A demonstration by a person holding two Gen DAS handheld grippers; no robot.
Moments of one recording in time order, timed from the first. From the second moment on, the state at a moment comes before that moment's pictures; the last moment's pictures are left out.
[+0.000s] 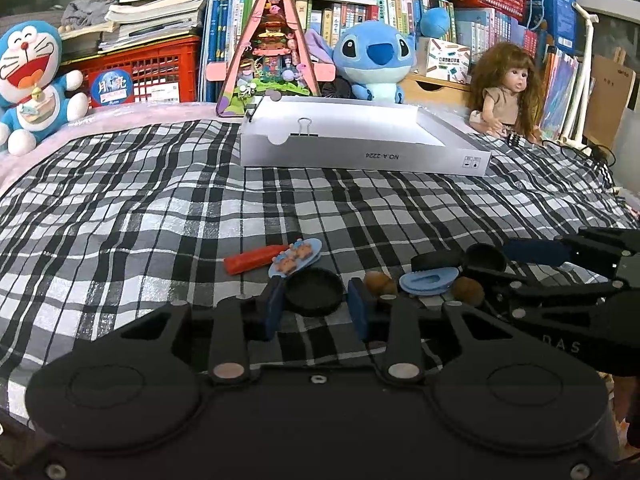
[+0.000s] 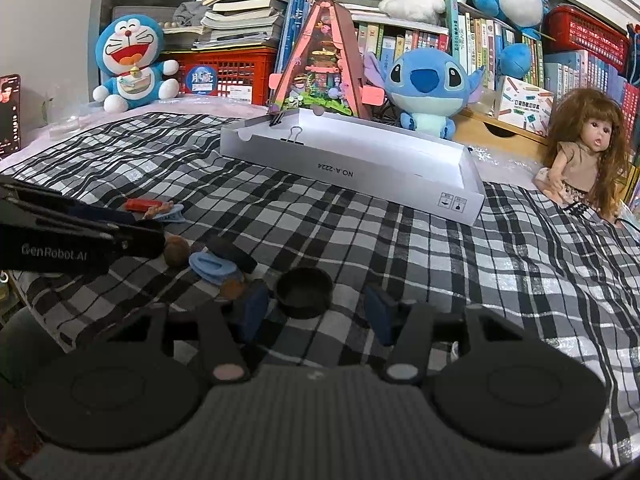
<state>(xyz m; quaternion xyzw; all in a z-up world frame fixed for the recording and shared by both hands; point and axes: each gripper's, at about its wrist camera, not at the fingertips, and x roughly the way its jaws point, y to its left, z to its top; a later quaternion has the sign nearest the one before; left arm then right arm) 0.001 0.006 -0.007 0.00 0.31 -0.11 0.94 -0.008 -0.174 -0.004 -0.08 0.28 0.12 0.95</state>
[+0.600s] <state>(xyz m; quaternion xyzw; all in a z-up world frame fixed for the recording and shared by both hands) 0.020 0.007 0.022 -0.02 0.29 -0.11 0.95 0.003 -0.177 0.013 -0.05 0.27 0.11 0.95</state>
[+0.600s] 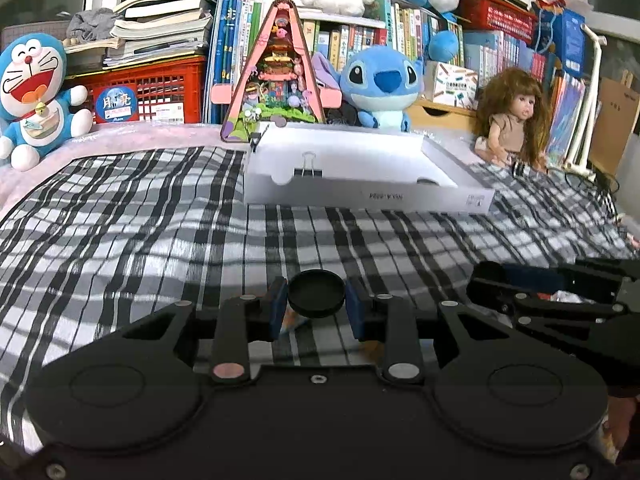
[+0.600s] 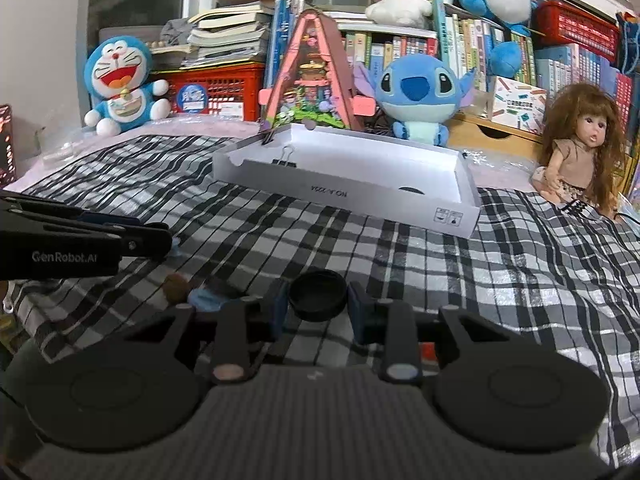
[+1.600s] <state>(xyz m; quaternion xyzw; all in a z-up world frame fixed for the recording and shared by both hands) 0.176 -0.020 0.084 -0.04 0.31 -0.12 0.94 0.128 -0.241 0.072 0.07 0.33 0.05 0.94</state>
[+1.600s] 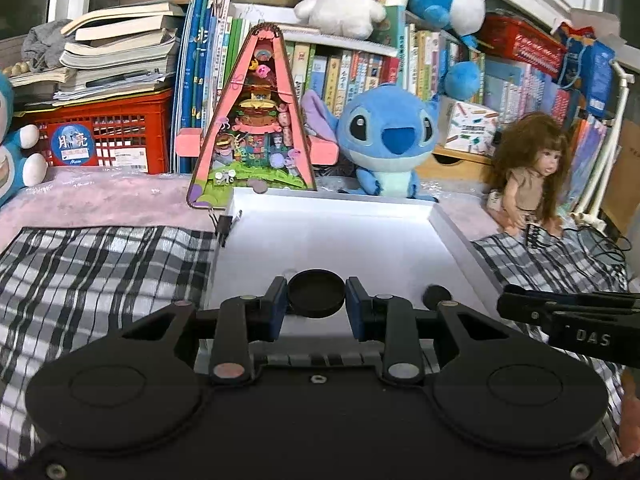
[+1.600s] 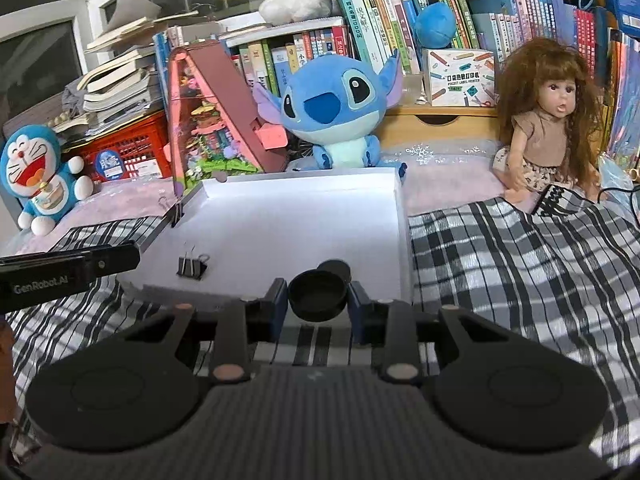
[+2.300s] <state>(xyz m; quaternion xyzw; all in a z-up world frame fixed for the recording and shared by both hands) 0.299 -0.043 0.043 -0.01 0.39 -0.11 0.92 0.254 -0.245 0.045 0.09 0.42 0.03 0.90</state>
